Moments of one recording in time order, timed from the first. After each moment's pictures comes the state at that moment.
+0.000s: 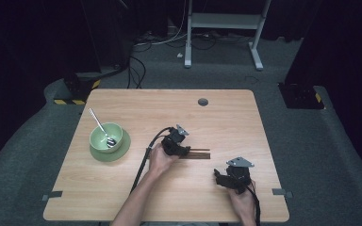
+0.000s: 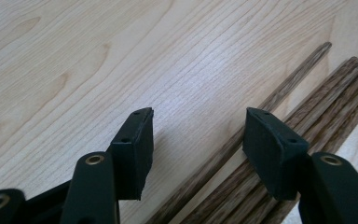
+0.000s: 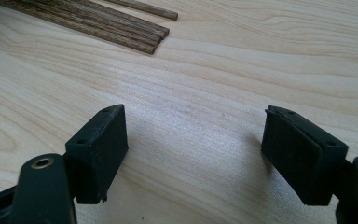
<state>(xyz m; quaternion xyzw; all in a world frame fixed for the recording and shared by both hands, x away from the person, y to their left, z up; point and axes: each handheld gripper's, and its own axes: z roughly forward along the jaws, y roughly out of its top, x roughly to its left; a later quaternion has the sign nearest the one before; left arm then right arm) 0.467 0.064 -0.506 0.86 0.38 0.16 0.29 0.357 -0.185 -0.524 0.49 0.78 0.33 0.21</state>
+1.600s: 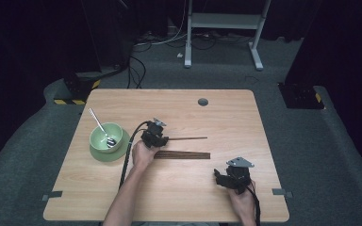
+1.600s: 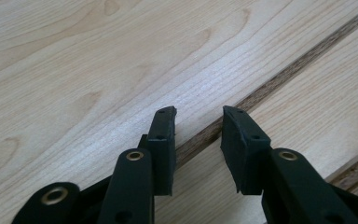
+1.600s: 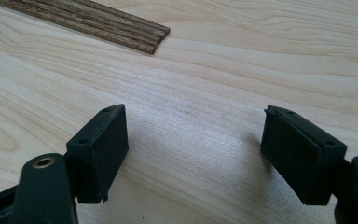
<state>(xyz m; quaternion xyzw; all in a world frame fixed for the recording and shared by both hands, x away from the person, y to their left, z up) 0.488 0.136 -0.507 0.82 0.46 0.17 0.29 0.356 -0.185 -0.524 0.49 0.78 0.33 0.22</state>
